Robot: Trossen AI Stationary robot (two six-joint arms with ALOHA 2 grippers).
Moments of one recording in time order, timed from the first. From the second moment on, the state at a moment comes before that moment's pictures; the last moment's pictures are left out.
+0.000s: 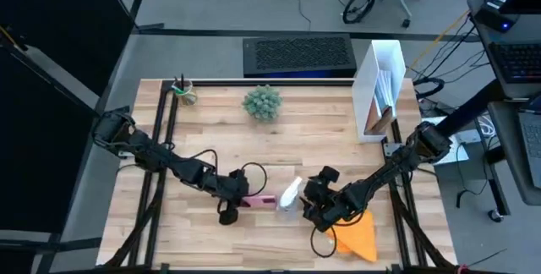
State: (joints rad) left arm -0.39 1.55 0.69 0.11 0.03 -0.44; right arm 0.57 1.76 0.99 -0.46 0.72 0.86
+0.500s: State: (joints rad) left arm -0.39 1.56 0.69 0.10 0.02 -0.44; right arm 0.52 1.74 0.99 -0.56 0.60 0.76
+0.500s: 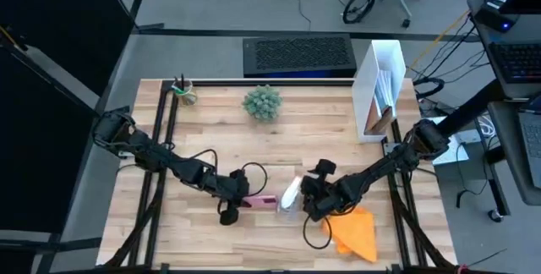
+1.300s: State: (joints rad) left arm -0.46 1.67 0.68 0.28 0.06 -0.54; right arm 0.55 1.70 0.99 -0.36 0.73 0.71
